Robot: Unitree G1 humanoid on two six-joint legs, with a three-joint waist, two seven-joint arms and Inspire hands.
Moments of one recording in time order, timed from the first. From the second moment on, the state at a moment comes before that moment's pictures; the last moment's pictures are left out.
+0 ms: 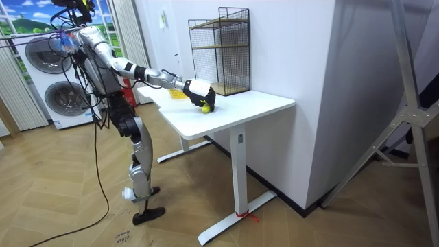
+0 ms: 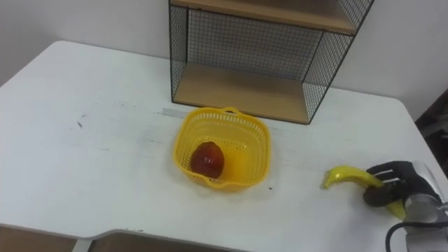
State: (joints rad) left arm 0.23 0.28 0.11 1.10 0.47 0.18 -0.01; right arm -0.17 -0.59 -0.14 0.88 -0.36 0.09 0.02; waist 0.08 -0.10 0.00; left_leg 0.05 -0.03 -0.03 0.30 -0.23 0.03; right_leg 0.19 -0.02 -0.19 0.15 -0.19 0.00
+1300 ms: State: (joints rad) left arm 0.22 0.28 0.10 1.10 0.47 0.15 0.01; right arm -0.10 -0.48 -0.10 0.29 -0.18 0.13 0.10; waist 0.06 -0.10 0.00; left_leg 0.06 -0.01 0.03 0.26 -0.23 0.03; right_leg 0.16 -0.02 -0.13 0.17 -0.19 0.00
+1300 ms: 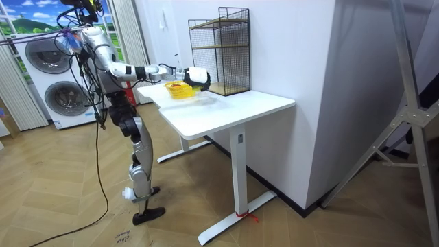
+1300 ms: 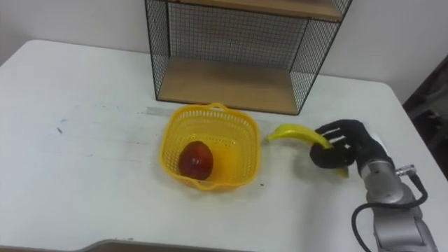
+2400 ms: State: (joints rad) left arm 0.22 0.25 0.06 1.05 0.47 0.14 0.03; right arm -0.10 -0.46 0.02 -0.08 -0.15 0.12 0.18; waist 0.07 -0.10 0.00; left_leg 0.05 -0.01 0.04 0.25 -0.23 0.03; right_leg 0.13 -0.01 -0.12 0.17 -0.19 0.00
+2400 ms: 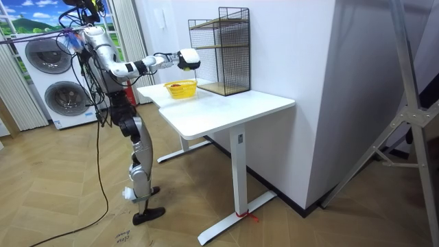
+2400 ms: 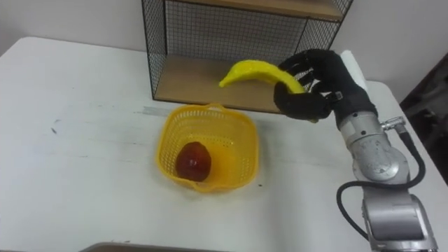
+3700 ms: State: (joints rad) left arm 0.21 0.26 0.03 1.06 0.46 0.14 0.04; right arm -0.05 -0.41 0.10 -0.14 -0.24 0.13 0.35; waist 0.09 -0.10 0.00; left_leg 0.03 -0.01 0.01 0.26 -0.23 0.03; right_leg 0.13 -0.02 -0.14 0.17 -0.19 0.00
